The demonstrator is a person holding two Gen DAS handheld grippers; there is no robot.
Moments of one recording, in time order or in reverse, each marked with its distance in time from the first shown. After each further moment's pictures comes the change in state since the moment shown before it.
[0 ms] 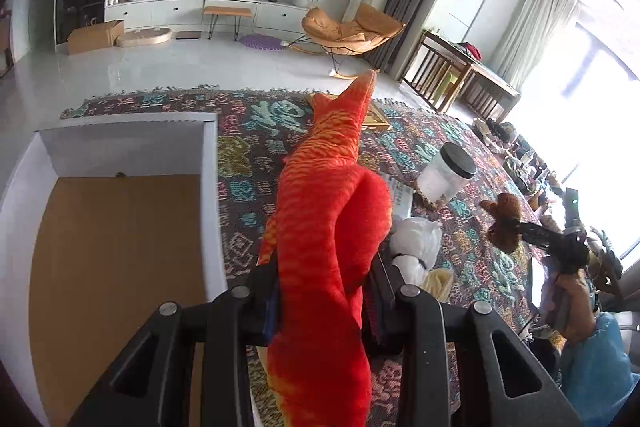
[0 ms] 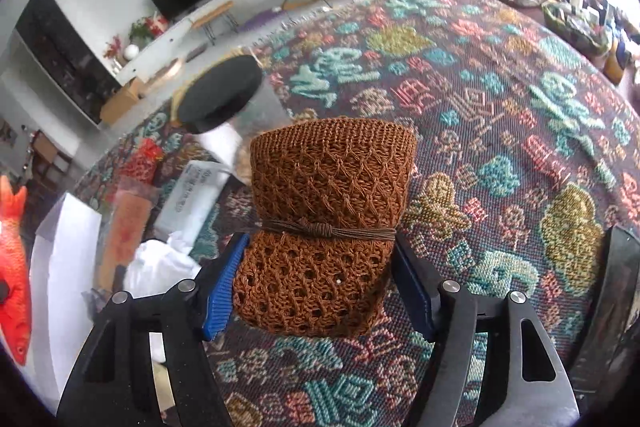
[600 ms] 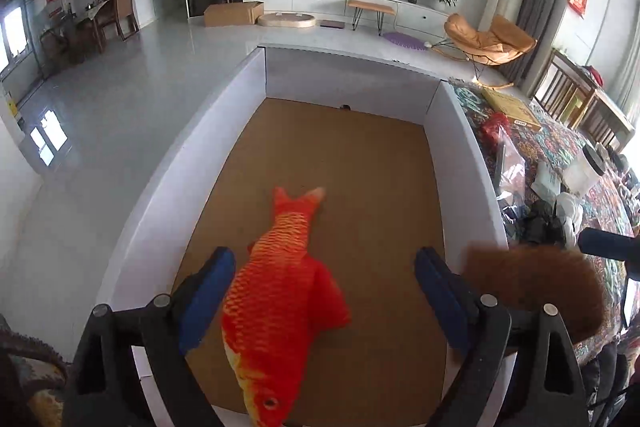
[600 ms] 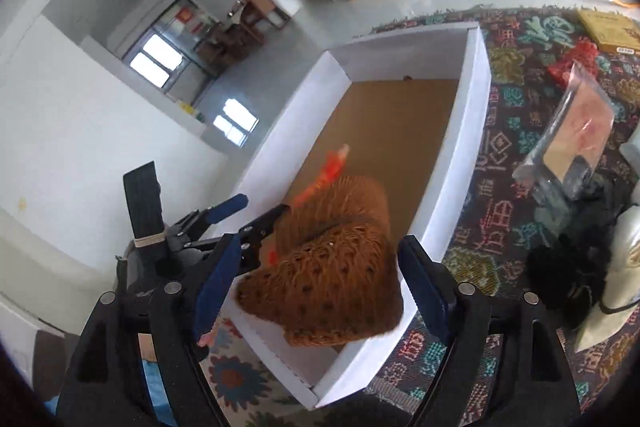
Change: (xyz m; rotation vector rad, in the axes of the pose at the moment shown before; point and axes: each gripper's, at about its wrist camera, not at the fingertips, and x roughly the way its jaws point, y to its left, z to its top) left arm -0.083 0.126 -0.111 -0.191 -0.011 0.441; right arm 0.005 0.369 -0.142 -0.406 0.343 0.677
